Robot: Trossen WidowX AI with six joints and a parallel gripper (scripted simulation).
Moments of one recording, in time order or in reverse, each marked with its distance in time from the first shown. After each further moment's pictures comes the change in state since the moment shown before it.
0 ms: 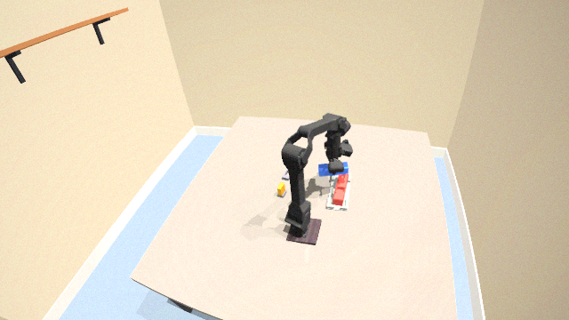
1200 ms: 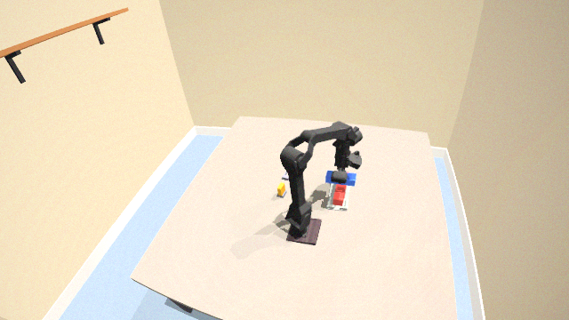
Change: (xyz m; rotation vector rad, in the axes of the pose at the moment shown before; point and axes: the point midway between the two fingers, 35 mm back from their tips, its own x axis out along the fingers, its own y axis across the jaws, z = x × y) arm 0.012 -0.049 0.028 0.299 -0.001 -0.001
